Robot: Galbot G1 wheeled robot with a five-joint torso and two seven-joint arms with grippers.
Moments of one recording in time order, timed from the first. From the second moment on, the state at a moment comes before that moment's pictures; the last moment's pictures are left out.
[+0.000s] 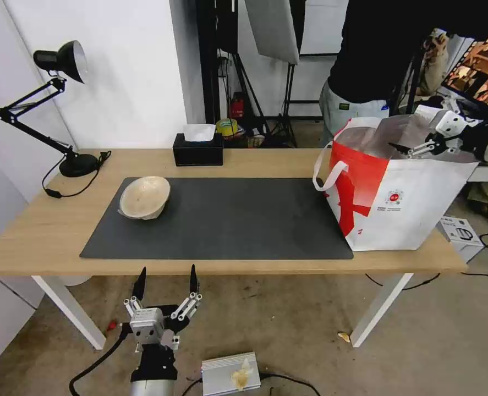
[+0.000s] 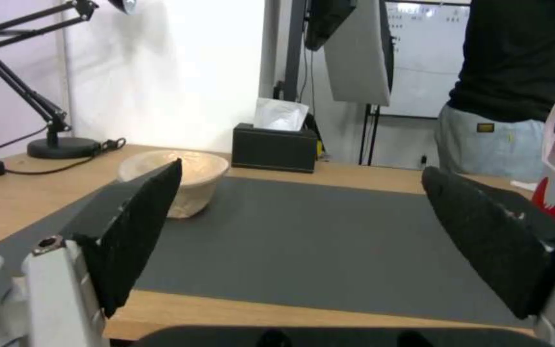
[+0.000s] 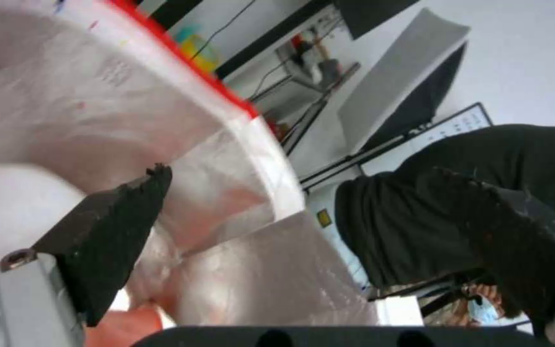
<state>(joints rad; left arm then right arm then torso) 1.95 -1.55 -0.31 -2.34 0.12 -0.29 -0.20 -0.52 0.41 0.29 1.61 0.28 -0.04 -0.54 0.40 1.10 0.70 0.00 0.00</state>
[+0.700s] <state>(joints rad) 1.94 -1.55 -0.31 -2.35 0.11 -0.28 -0.20 -0.87 0.54 0.39 2.09 0.70 -0.04 0.35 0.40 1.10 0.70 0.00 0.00</state>
